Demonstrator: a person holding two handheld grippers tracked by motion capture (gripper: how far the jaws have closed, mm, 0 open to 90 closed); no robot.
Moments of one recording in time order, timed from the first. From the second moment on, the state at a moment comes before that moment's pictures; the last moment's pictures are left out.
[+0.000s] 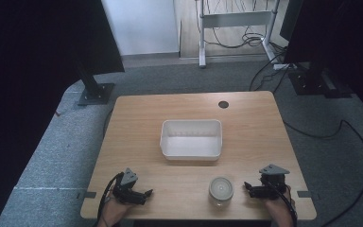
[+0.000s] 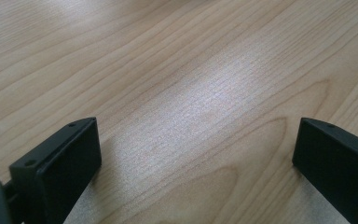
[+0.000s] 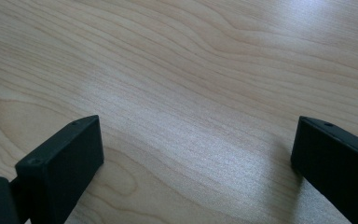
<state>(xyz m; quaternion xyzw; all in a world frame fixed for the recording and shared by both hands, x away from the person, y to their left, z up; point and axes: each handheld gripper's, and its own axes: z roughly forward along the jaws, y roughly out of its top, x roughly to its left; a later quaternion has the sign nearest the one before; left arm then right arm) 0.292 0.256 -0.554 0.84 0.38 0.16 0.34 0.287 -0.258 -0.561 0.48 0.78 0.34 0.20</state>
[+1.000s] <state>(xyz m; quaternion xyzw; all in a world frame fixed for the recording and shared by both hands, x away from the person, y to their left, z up) 0.285 0.250 -0.550 0.84 0.38 0.17 0.34 0.287 -0.258 -0.561 0.48 0.78 0.34 0.20</state>
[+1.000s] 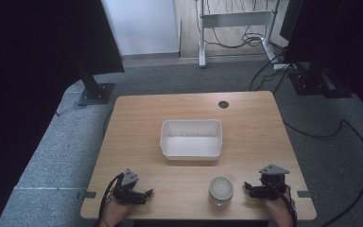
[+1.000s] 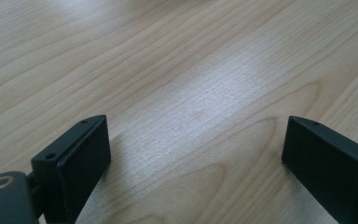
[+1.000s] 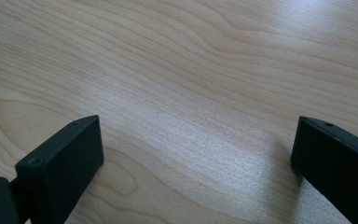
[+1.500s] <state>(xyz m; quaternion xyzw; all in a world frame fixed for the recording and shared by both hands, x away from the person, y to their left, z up) 0.276 0.237 -0.540 0.85 0.35 0.16 0.37 0.287 -0.258 -0.561 0.48 0.78 0.34 0.20</state>
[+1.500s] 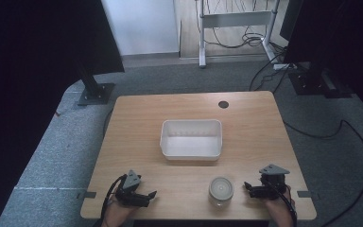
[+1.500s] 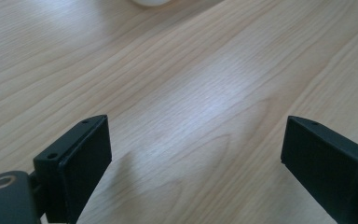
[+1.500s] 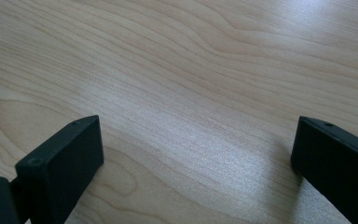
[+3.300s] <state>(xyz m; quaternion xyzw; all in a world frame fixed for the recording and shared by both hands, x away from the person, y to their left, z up) 0.267 0.143 -0.525 0.87 0.24 0.11 0.43 0.287 -0.258 -0.561 0.48 0.78 0.34 0.20</state>
